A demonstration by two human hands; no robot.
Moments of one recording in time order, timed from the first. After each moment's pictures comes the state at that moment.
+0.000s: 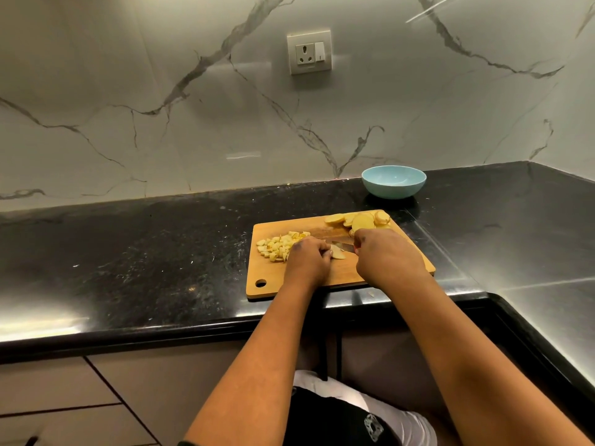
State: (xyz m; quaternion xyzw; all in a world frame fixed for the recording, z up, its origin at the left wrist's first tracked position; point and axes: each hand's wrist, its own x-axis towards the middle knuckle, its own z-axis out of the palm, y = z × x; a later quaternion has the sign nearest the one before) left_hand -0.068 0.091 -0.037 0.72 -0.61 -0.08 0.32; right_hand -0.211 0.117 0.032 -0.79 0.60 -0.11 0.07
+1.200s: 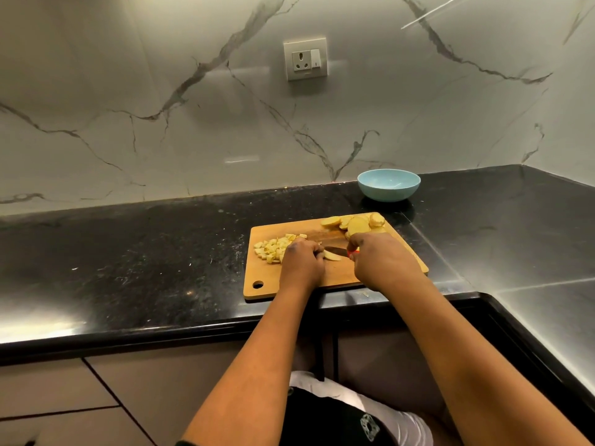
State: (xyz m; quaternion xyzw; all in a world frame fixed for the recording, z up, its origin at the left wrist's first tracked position) left_hand -0.069 0.097 -0.038 0.73 -0.59 -0.04 0.34; right_hand -0.215 0.124 0.033 -0.79 0.59 -0.12 0.10
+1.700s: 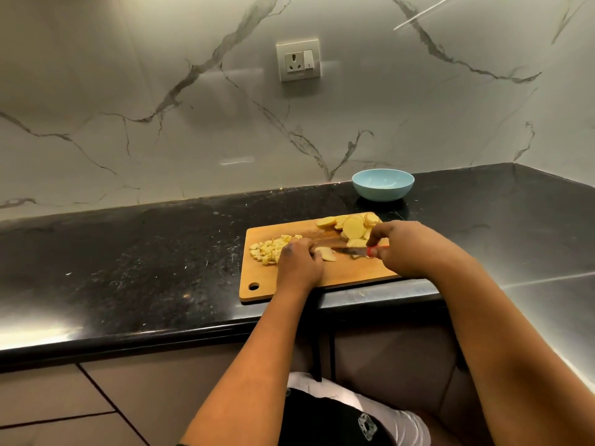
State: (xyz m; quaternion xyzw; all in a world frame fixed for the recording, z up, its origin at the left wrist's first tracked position) left_hand -0.071 0.096 -0.041 0.72 -0.59 -0.04 0.36; right_hand -0.259 0.128 0.066 -0.80 0.58 -0.07 0.14
